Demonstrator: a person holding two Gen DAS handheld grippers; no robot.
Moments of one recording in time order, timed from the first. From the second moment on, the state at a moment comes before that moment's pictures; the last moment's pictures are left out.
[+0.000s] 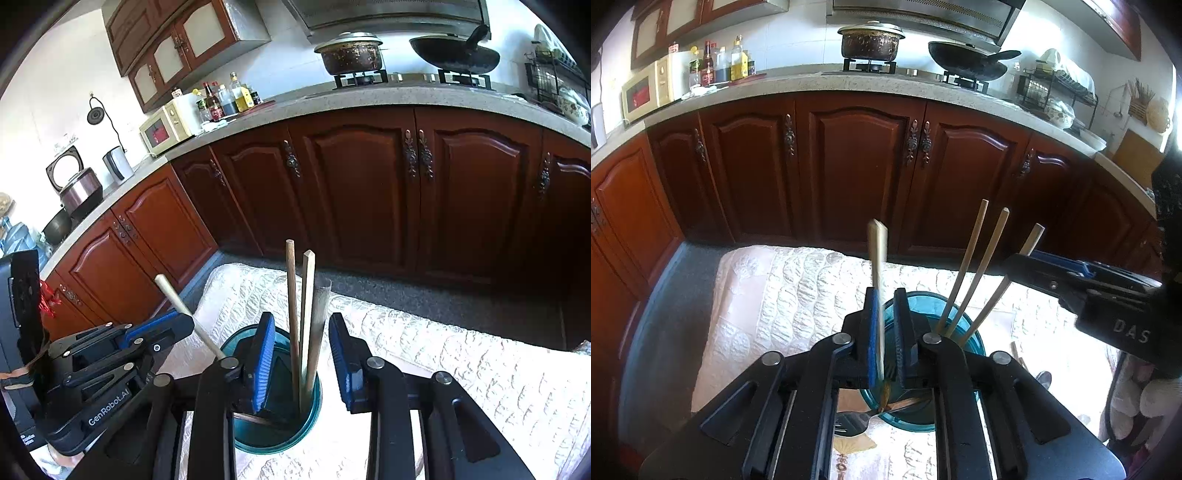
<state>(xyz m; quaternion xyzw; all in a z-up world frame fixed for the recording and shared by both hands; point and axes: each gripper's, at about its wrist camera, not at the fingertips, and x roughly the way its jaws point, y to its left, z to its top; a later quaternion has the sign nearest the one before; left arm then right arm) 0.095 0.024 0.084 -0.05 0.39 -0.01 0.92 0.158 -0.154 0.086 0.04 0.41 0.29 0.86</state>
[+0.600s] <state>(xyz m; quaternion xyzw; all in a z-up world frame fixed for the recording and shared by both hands) 0.070 0.016 0.106 -0.04 0.37 -0.01 0.93 0.122 -0.183 0.103 0.04 0.40 0.27 0.88</state>
